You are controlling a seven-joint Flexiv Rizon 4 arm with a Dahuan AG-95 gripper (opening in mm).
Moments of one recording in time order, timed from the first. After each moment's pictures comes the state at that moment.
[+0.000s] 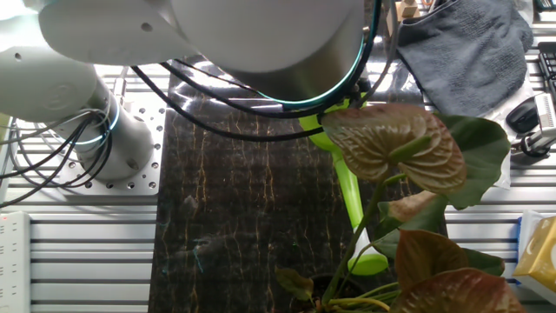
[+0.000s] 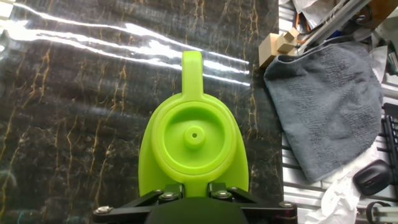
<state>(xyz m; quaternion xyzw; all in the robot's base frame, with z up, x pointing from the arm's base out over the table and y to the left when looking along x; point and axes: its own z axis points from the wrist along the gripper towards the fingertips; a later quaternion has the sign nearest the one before) 0.438 -0.043 0.291 -0.75 0.63 0.04 0.22</state>
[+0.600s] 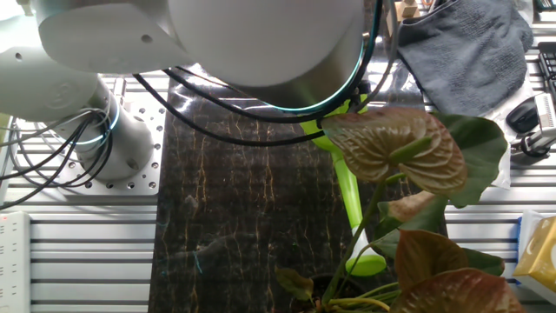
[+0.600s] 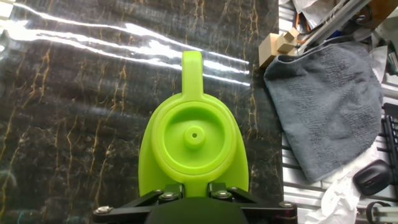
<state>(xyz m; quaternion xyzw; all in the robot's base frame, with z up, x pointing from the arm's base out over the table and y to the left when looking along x) 0.438 -0.043 0.292 -0.74 0.63 0.05 0.22</state>
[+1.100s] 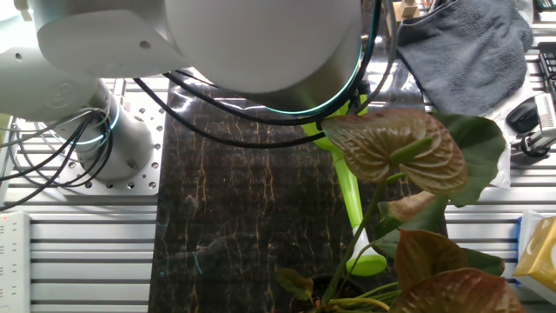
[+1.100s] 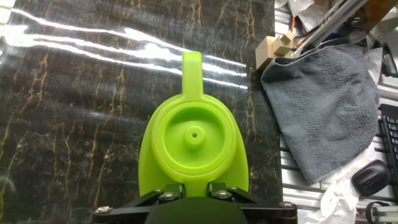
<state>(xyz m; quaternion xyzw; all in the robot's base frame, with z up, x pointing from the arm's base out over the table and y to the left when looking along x) 0.438 -0.043 0.291 -0.74 0.63 0.05 0.22</state>
